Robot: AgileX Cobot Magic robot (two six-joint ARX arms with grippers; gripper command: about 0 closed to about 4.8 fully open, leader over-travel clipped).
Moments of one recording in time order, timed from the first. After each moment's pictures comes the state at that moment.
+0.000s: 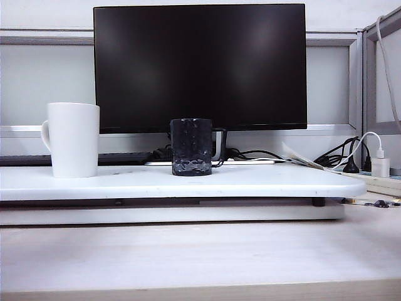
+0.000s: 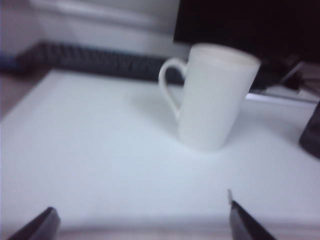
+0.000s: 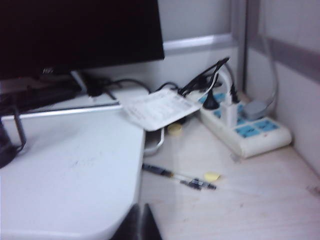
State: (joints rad) left arm 0.00 0.00 0.01 -0.04 0.02 -0.17; right arm 0.09 0.00 0.01 0.05 0.04 0.13
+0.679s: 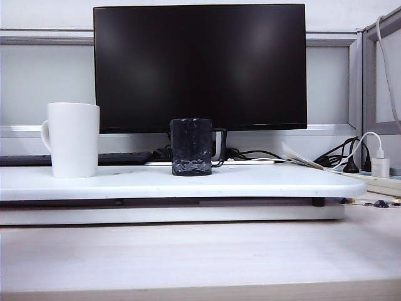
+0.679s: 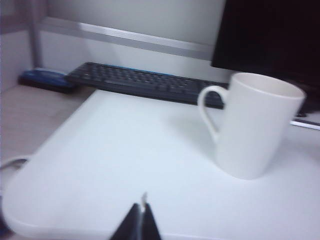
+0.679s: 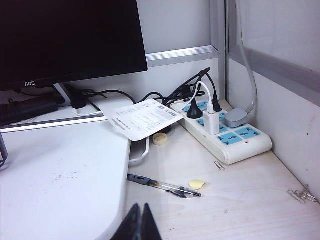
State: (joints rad) left arm 0.00 0.00 0.01 0.01 -0.13 -0.17; right arm 0.09 0.00 0.01 0.07 0.11 0.13
